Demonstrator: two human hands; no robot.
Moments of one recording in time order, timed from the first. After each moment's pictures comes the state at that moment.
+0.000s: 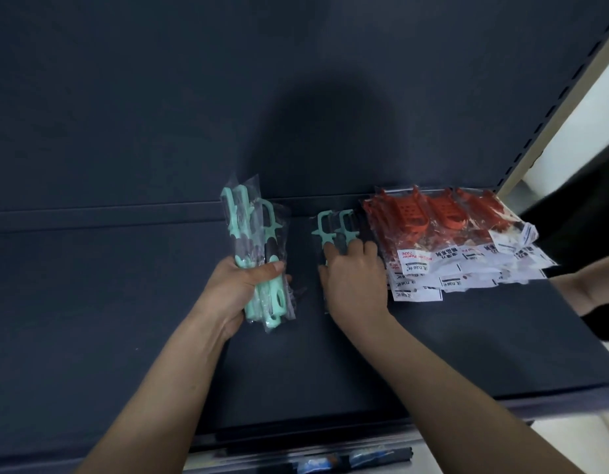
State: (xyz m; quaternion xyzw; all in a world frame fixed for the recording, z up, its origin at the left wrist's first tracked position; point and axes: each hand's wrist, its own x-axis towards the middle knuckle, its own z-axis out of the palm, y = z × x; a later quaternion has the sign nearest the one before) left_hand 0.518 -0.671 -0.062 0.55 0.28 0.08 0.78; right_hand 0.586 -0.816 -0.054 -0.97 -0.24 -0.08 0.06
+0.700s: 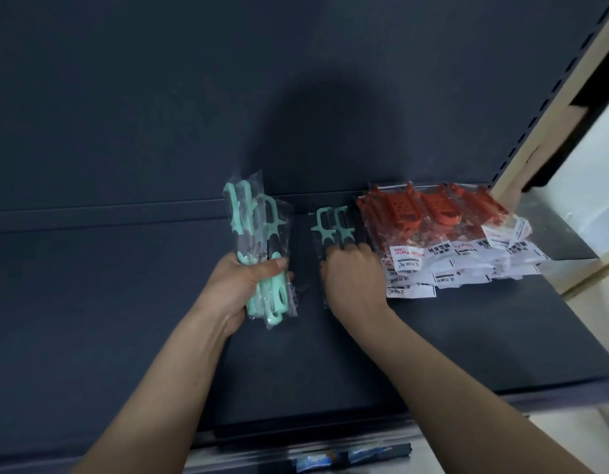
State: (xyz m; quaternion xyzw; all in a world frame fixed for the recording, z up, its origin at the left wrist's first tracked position) left_hand 0.523 -0.681 -0.058 0.56 0.29 0.07 0.77; right_hand 0.595 -0.823 -0.055 -0.96 -0.26 -0.08 0.05
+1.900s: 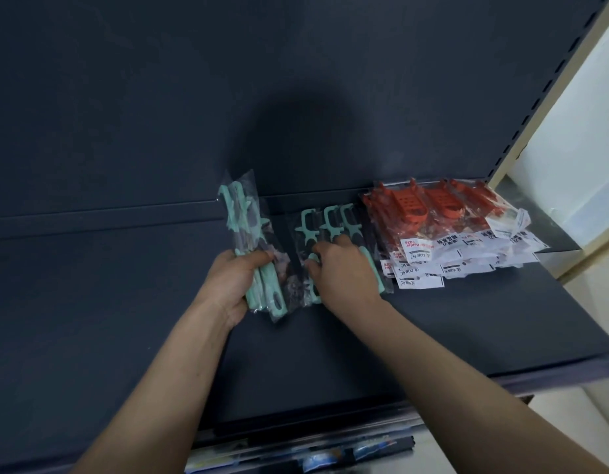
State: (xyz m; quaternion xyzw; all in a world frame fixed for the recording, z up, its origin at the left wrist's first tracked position) left_hand 0.514 -0.667 -0.046 0.52 0.31 0.08 0.79; right_hand 0.572 -0.801 -0.042 -0.95 -0.25 0.01 0.19
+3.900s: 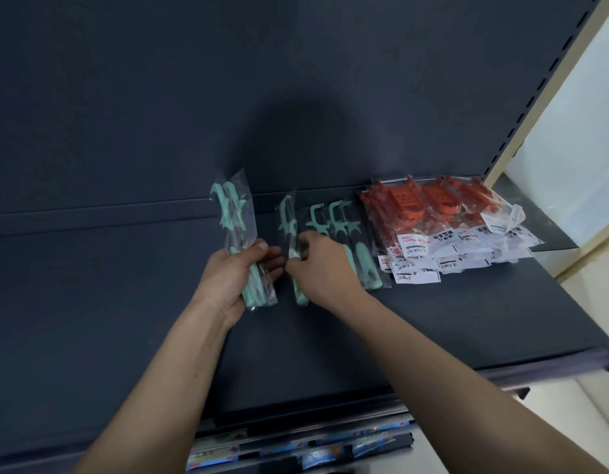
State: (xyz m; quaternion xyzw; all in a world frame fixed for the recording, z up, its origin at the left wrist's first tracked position) left_hand 0.509 -0.671 -0.046 0.46 0.29 0.11 0.83; right_hand 0.563 -0.786 -0.035 -0.89 -0.21 0.11 0.39
